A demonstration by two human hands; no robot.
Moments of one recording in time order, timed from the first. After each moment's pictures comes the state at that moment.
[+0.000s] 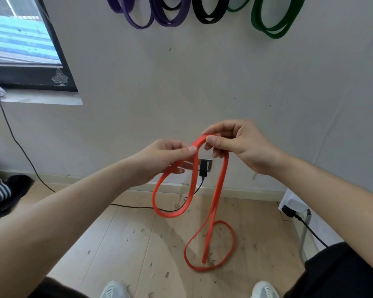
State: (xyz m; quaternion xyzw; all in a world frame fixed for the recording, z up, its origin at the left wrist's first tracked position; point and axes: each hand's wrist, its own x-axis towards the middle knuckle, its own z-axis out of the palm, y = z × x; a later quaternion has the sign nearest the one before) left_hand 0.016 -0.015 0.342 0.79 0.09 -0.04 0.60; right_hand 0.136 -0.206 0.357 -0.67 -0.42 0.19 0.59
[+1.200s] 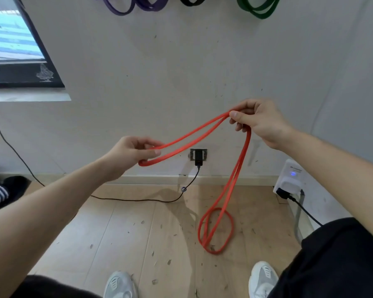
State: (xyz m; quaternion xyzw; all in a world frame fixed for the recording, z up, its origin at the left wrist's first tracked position) left_hand 0.013 0.045 0.297 0.80 0.15 0.05 0.57; right_hand 0.199 -0.240 0.340 -0.74 -0.30 0.08 0.60
